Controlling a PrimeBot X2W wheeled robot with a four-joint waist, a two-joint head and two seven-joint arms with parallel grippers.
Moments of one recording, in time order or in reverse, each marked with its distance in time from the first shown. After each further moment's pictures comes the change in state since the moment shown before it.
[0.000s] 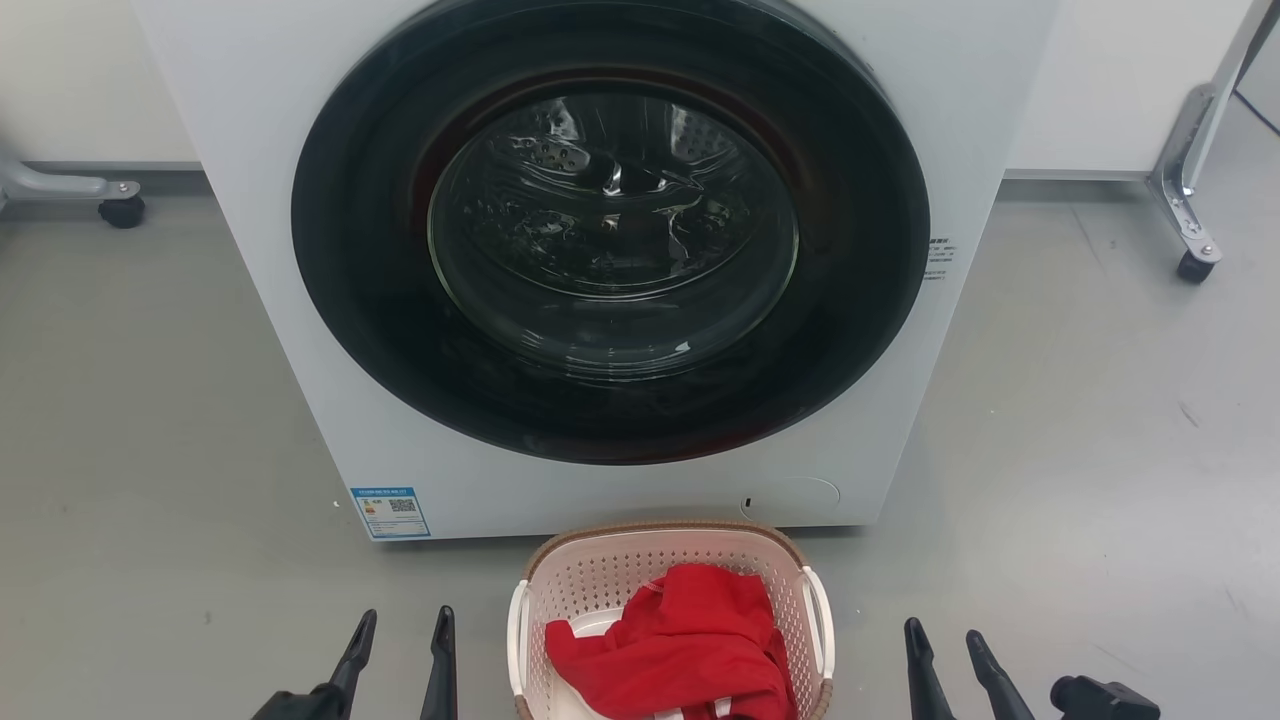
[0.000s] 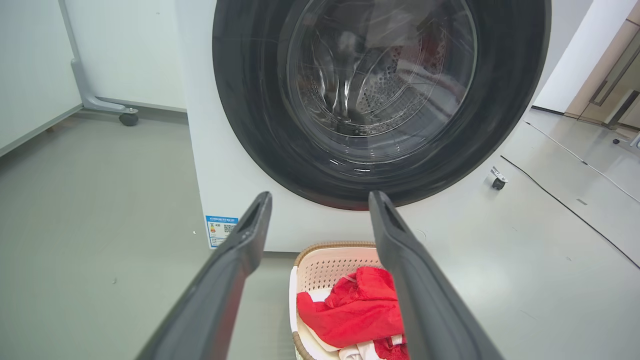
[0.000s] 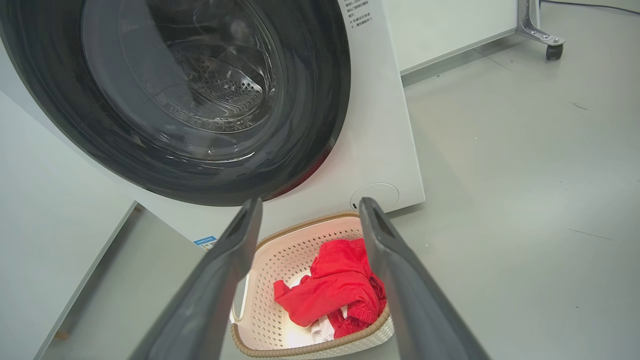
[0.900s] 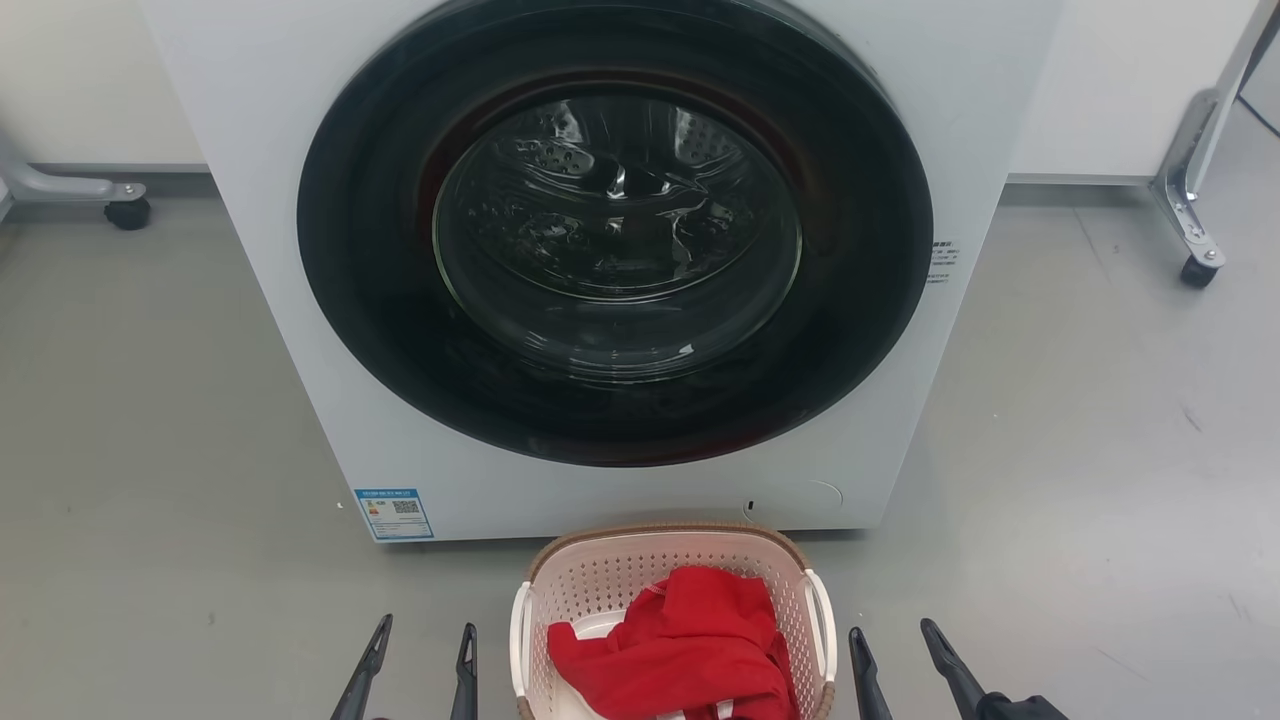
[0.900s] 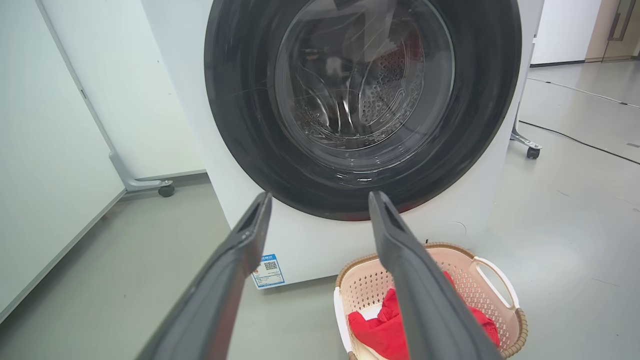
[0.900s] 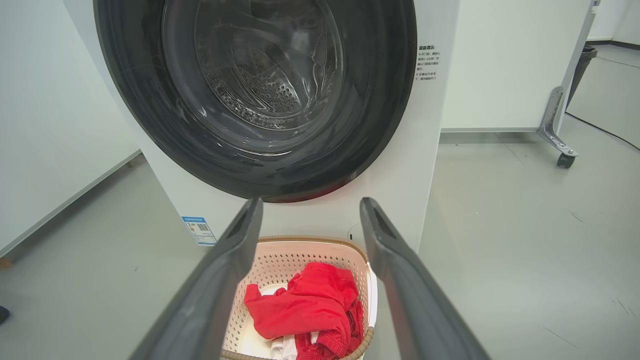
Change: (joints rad) left arm 0.038 -0.014 -0.021 -0.014 0.316 0.061 -0.088; right arm 0.005 -0.001 0.097 -0.018 -0.334 -0.052 -0.087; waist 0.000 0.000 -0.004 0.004
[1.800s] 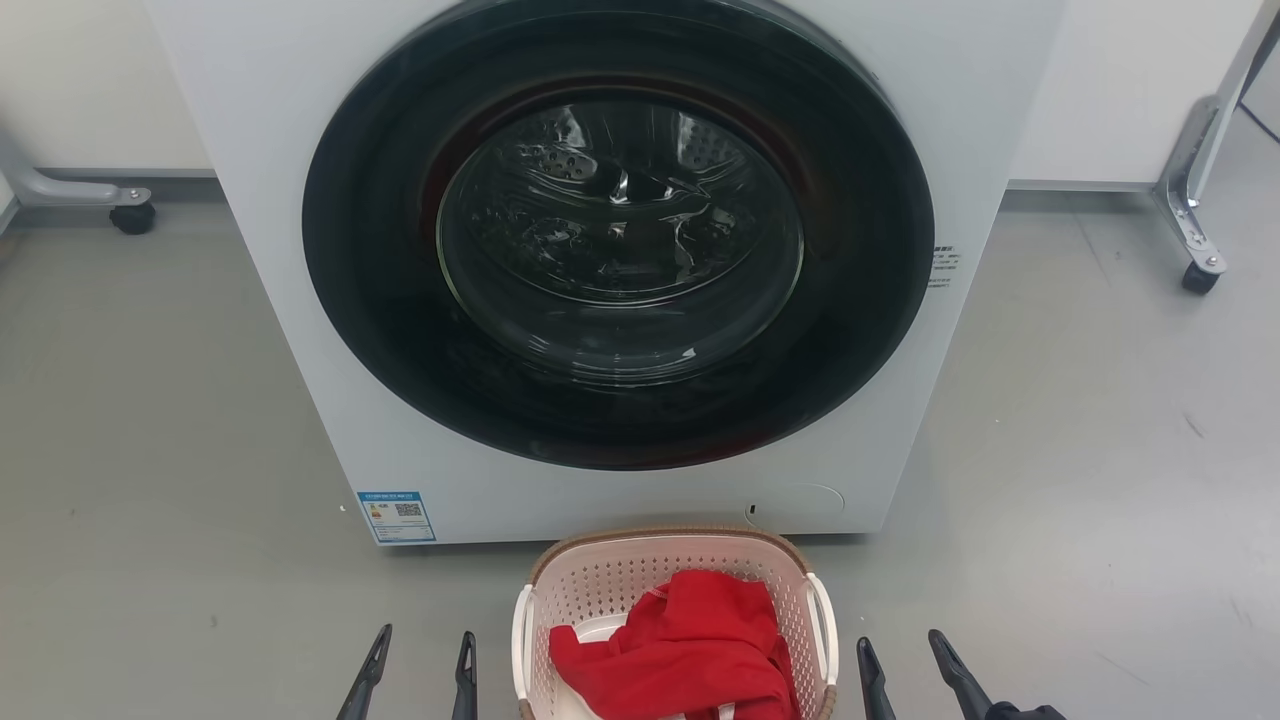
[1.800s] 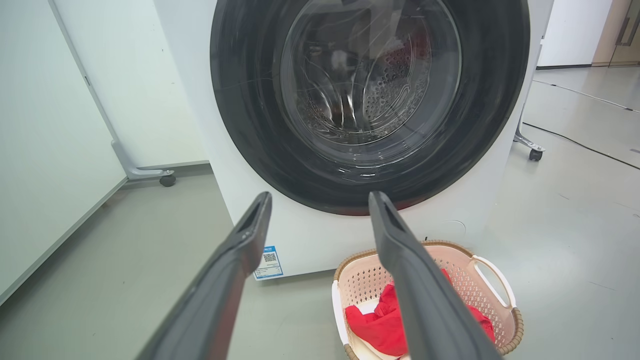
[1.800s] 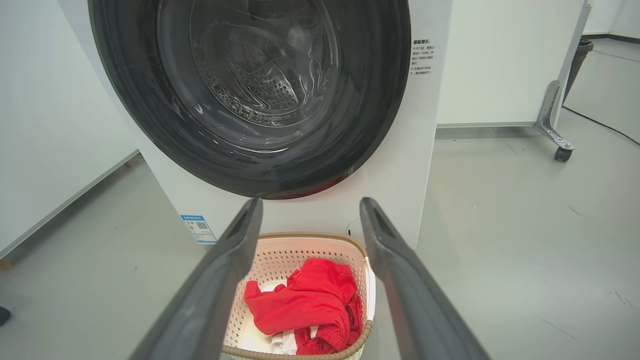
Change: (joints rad) left arm 0.008 -0.012 0.009 0.015 -0.015 0.000 0.000; right arm 0.019 0.004 -0.020 0.001 0.002 0.011 0.000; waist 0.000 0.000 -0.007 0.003
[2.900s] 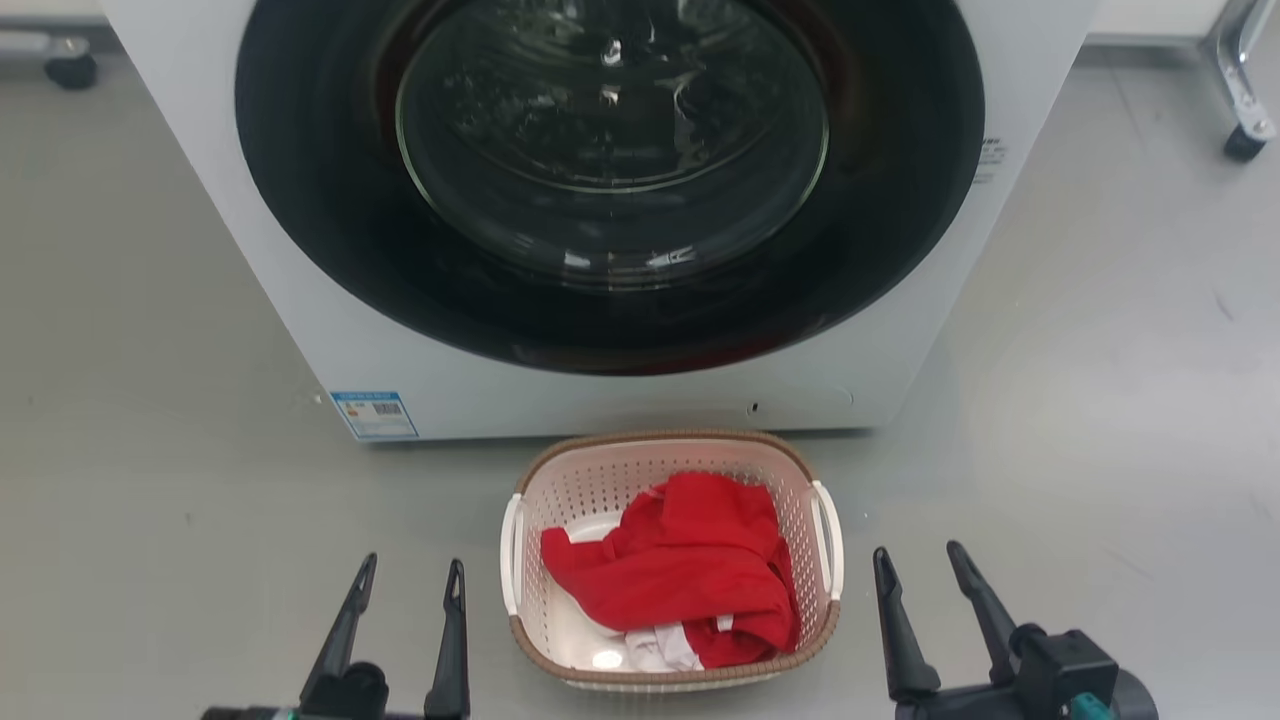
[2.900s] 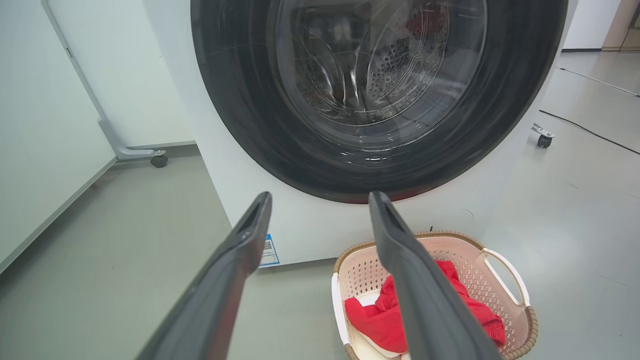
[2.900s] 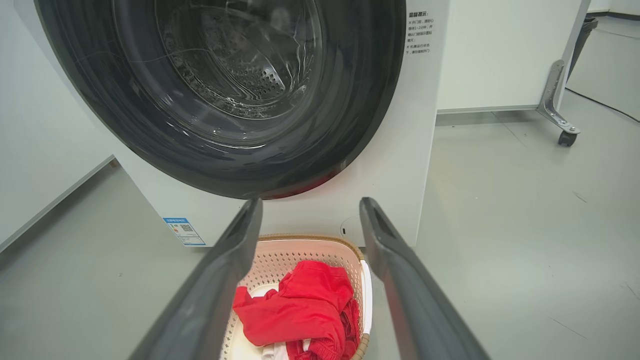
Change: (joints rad) left arm -0.064 -0.004 0.023 -0.031 0.000 0.000 0.000; right arm -0.081 0.005 -0.053 -0.035 -0.012 0.026 0.000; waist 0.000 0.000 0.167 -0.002
